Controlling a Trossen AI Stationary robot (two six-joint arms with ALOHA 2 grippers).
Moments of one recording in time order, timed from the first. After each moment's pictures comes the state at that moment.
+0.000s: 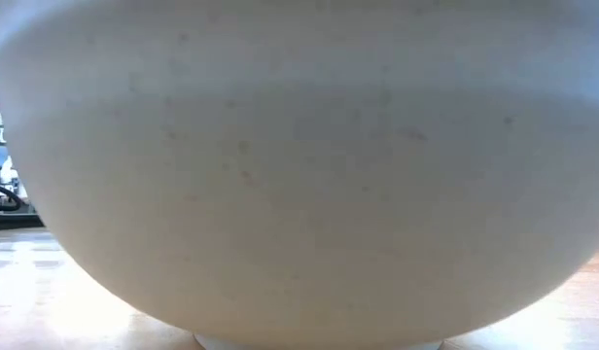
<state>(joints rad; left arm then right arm) -0.25 1.41 1.37 -1.57 -0.10 -1.28 -0.45 1.19 1.49 -0.74 -0.13 -0.52</state>
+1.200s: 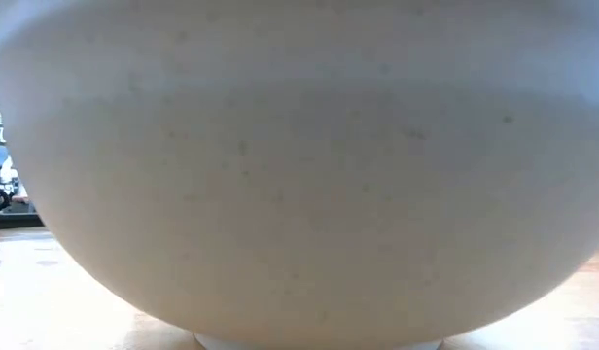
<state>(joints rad) 0.31 1.90 2.10 -1.54 -0.20 -0.08 -0.45 1.19 1.49 -0.76 -0.02 -0.51</state>
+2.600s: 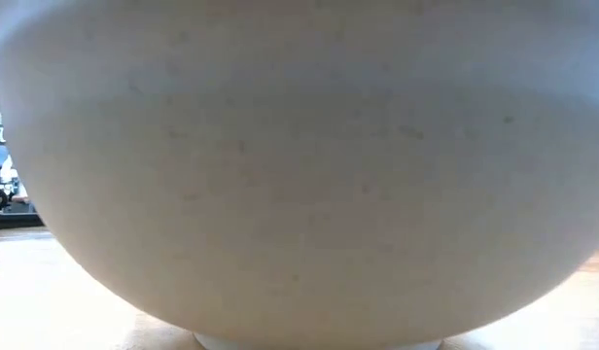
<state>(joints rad) 0.38 2.08 1.74 -1.19 -0.04 -0.05 -0.45 1.19 1.49 -0.82 -0.02 -0.51</state>
